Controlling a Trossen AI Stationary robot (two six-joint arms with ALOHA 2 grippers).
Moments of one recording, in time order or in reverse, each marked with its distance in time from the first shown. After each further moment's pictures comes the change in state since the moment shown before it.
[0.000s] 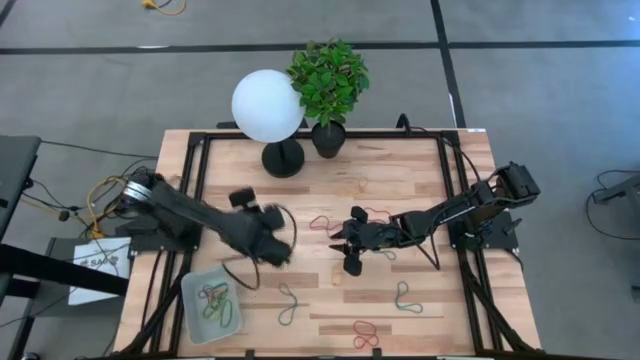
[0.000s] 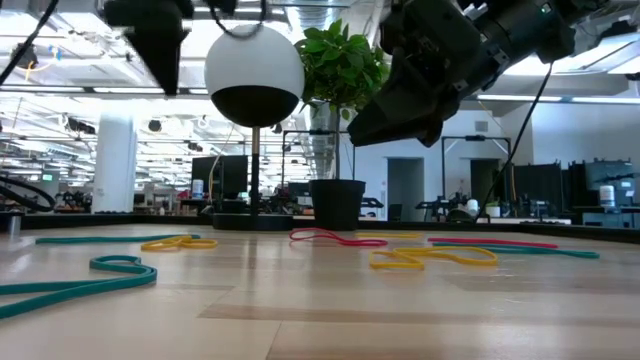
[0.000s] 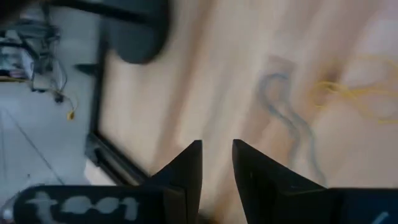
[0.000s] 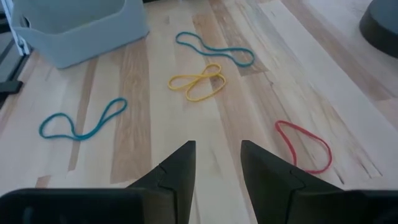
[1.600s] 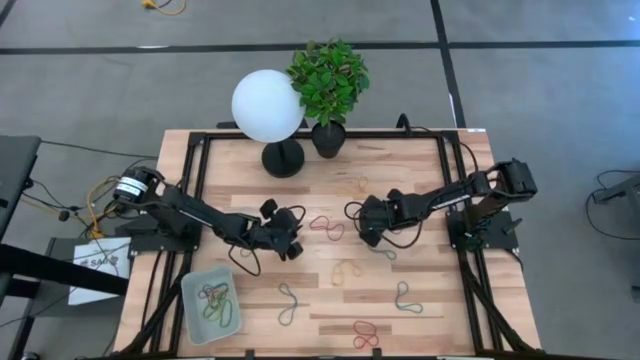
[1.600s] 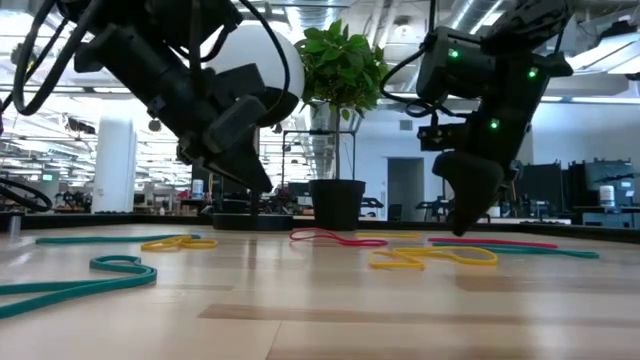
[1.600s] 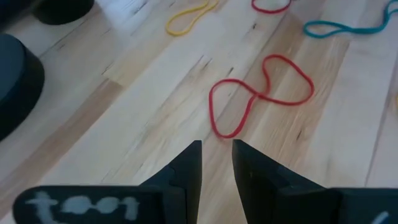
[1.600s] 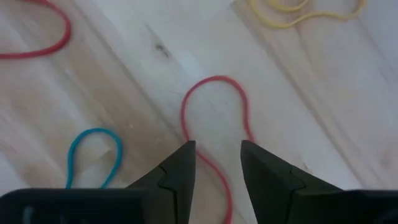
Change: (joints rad) left arm 0.117 -0.079 -0.760 1.641 -0.045 0.213; right arm -0.190 0.000 -0.006 -0.739 0.084 0.316
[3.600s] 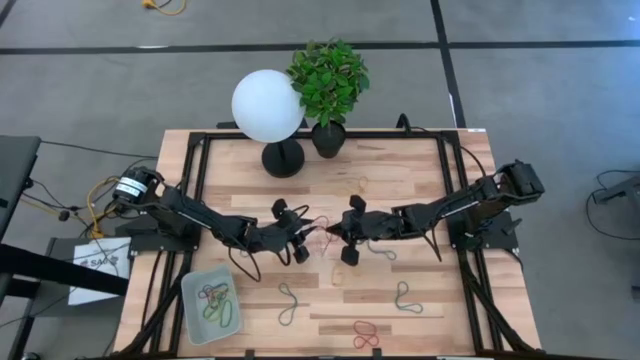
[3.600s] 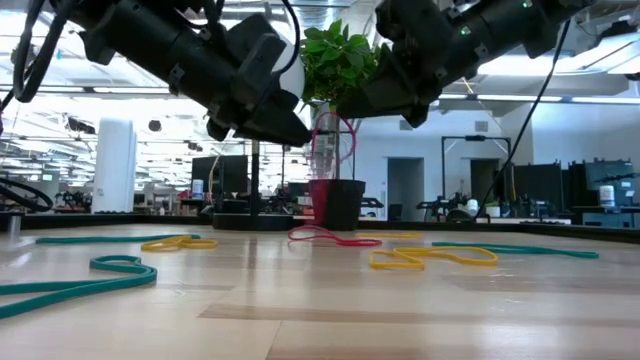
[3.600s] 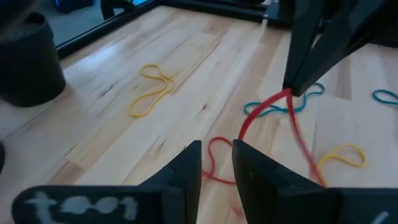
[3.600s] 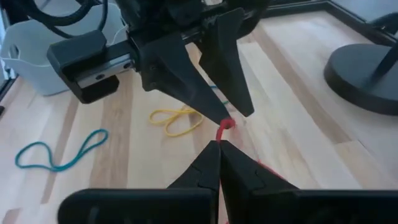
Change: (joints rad) left arm -0.028 -0.002 0.000 0.331 -0.024 0.186; right arm 0.131 -0.043 0.012 0.788 -0.061 -0.432
